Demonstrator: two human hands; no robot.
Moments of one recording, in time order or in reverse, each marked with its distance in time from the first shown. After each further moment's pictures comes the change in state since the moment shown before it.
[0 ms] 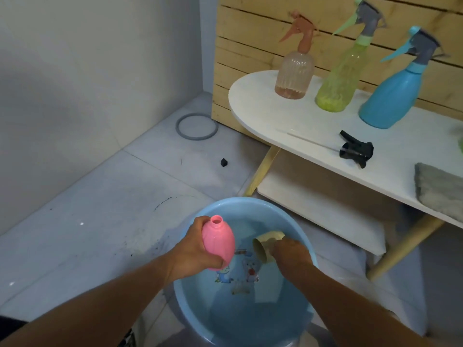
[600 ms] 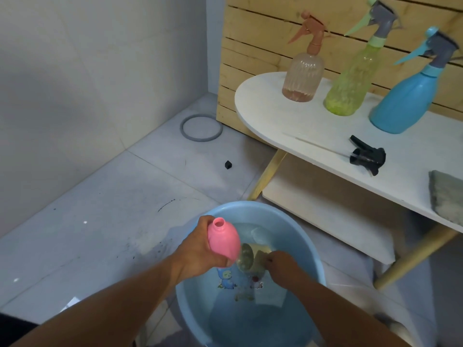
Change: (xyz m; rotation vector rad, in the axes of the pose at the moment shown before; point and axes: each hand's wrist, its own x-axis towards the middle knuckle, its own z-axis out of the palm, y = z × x) left_hand 0.016 0.001 -0.002 0.021 0.050 0.007; right_hand 0.003 -0.023 0.006 0.494 -0.161 0.017
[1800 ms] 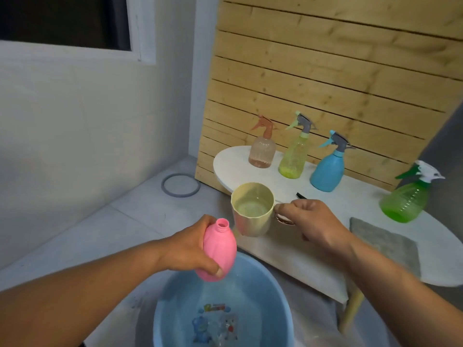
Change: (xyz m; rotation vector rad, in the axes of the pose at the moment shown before) left_hand -0.049 0.149 -0.068 0.233 -0.198 0.319; right_hand -0.212 -0.080 -0.248 0.713 0.480 -0.295
